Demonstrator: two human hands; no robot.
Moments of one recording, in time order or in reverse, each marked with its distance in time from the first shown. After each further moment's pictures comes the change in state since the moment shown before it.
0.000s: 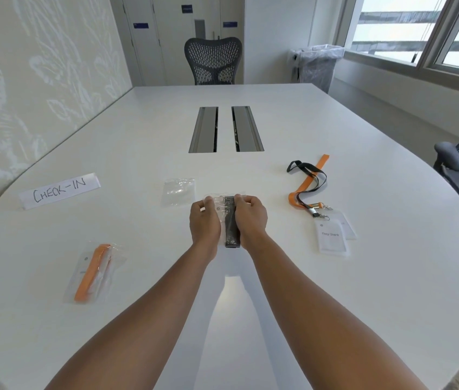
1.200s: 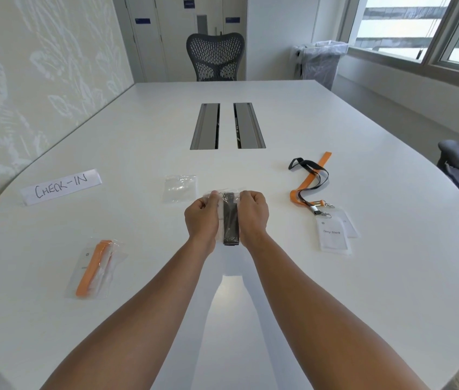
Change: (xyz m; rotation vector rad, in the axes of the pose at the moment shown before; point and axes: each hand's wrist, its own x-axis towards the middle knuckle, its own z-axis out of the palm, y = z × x) left_hand 0.002 0.004 -0.006 -0.070 -0.031 0.025; right_hand -0.005 -0.002 0.000 0.094 -0.003 -0.005
